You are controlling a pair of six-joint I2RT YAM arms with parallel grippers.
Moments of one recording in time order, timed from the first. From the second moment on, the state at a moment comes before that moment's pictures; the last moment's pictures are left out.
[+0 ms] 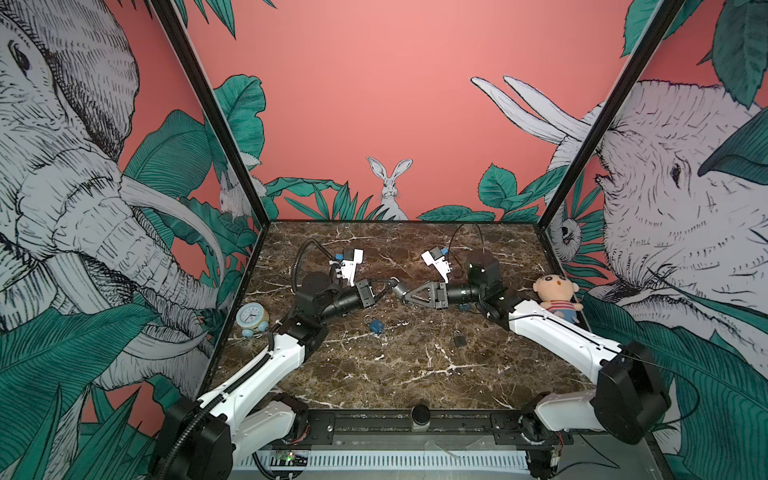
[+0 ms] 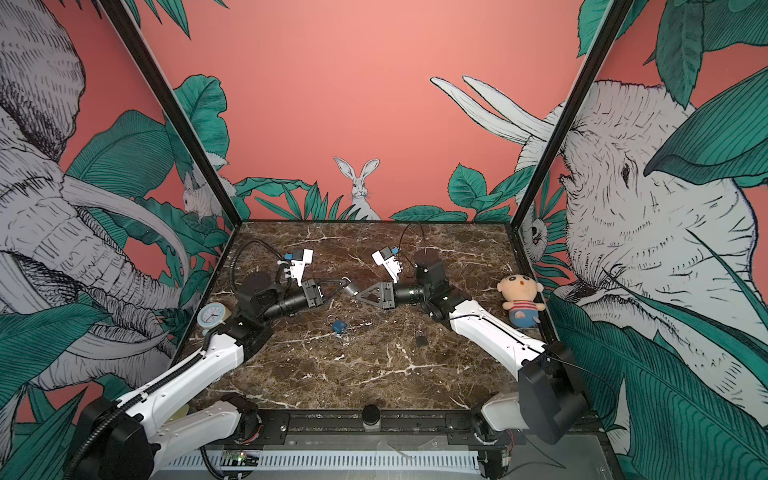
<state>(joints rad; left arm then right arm) -0.48 1.05 0.62 0.41 0.68 -1.00 0.58 1.36 0.92 0.12 -1.00 0.63</state>
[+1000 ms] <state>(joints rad) -0.48 1.13 0.73 0.15 0.69 -0.80 0.39 1.14 0.83 -0.20 -0.74 0.50</state>
